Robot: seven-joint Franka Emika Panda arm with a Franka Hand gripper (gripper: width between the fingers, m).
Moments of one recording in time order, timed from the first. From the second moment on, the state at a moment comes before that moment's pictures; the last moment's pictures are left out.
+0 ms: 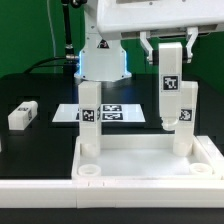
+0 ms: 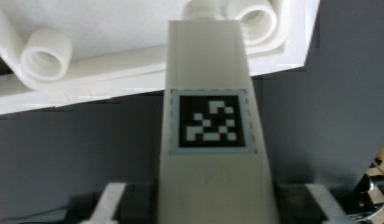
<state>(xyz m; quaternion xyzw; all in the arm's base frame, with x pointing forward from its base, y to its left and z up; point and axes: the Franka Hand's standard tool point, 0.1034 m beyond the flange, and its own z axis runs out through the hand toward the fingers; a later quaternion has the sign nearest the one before) 0.594 0.062 0.173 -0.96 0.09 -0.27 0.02</state>
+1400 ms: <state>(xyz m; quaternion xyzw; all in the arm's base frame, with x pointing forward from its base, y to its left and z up) 0.627 0.101 0.141 -0.96 0.01 -0.26 0.00</state>
